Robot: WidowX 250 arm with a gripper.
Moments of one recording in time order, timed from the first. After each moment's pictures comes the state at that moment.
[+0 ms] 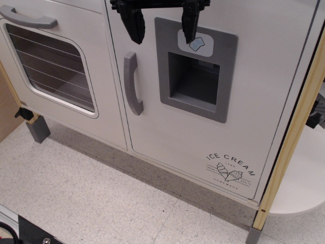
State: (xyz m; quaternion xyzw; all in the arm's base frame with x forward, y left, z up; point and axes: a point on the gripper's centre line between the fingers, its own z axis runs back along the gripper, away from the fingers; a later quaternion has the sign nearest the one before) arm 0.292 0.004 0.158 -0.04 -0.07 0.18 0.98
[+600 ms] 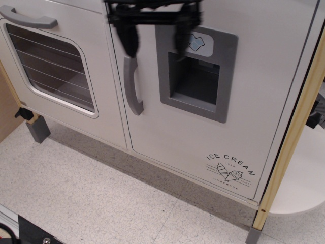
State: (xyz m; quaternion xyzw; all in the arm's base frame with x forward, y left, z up) arm 0.282 0.030 0.138 -0.03 -0.05 0.16 0.99
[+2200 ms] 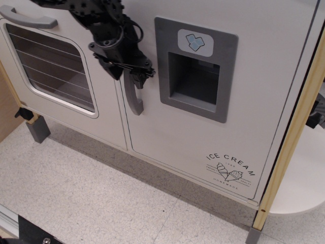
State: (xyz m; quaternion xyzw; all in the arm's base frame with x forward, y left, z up) arm 0.336 0.099 0.030 0.03 -0.22 0.02 0.98
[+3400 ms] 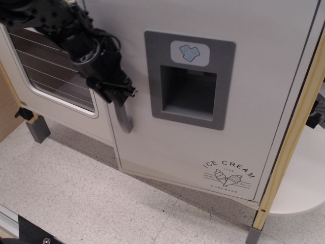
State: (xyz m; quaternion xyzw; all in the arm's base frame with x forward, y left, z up) arm 0.286 0.095 0.029 -0.03 -0.19 -0.02 0.98
